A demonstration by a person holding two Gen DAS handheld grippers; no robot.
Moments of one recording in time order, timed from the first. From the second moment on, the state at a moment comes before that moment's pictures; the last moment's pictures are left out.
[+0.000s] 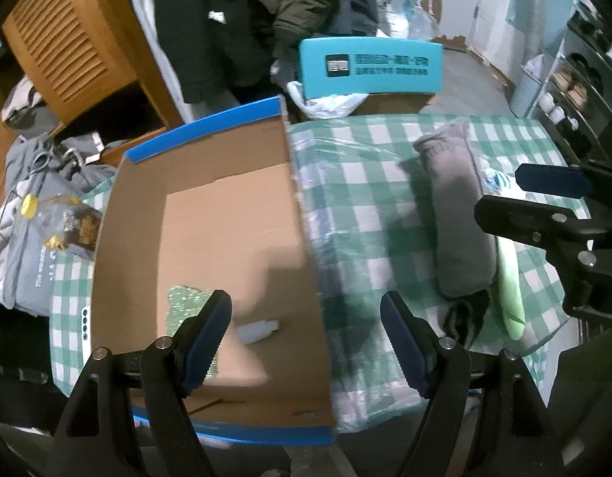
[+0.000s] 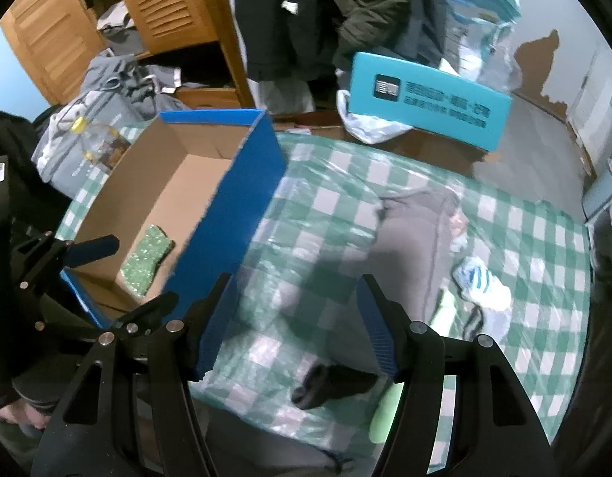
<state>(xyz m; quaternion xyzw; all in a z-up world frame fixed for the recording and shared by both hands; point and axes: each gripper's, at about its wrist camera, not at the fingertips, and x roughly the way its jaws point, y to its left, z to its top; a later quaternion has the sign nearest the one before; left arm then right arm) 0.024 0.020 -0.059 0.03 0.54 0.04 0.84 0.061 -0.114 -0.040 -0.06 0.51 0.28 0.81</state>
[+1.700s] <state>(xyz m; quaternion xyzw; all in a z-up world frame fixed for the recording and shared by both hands) 0.065 -0.092 -0.156 0.07 0.64 -0.05 0.77 0.086 -0.227 -0.166 -0.03 0.62 0.18 0.76</state>
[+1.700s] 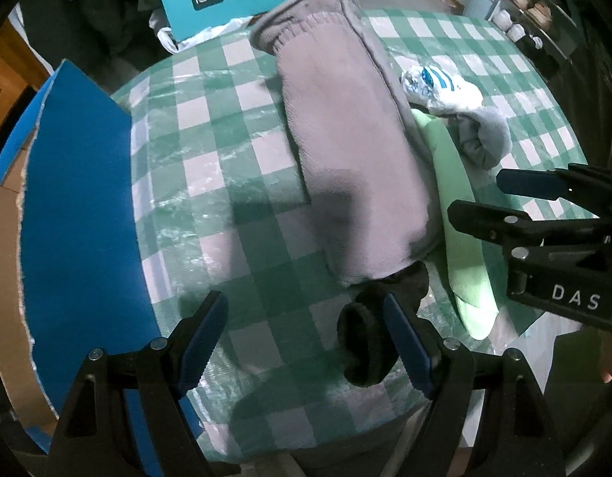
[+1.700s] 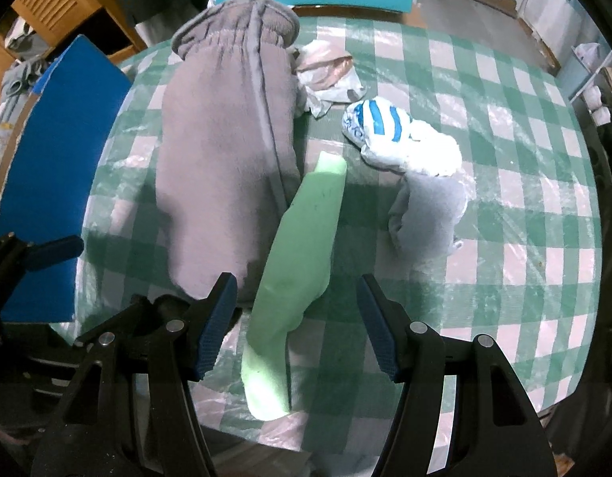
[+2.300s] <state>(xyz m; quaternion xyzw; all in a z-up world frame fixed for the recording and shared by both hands) 0.065 -0.105 -0.162 0.07 0.64 -0.07 0.76 0.085 -0.236 -0.184 -0.04 0.64 0.18 0.75</state>
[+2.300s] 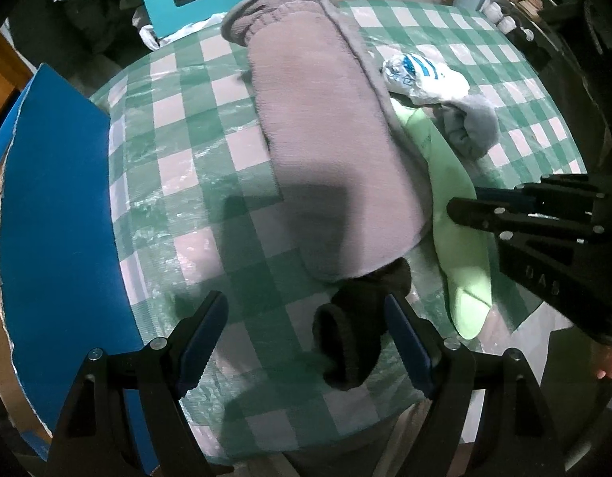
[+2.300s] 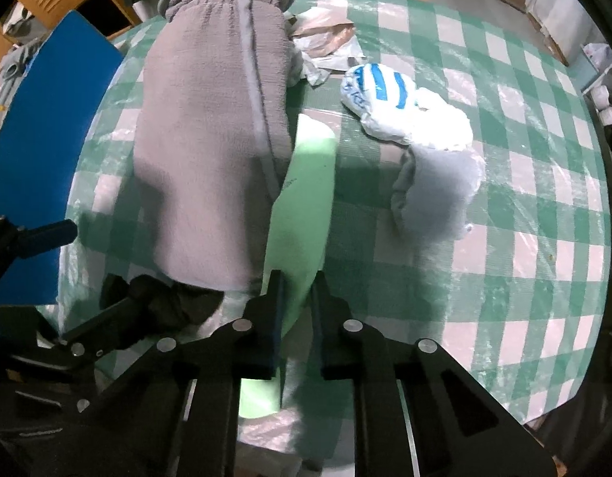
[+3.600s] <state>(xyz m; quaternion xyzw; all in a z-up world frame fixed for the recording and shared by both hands) 0.065 -0.128 -0.203 0.08 0.67 -0.11 0.73 0.090 -0.242 -0.196 -0.06 0.65 0.17 0.74</state>
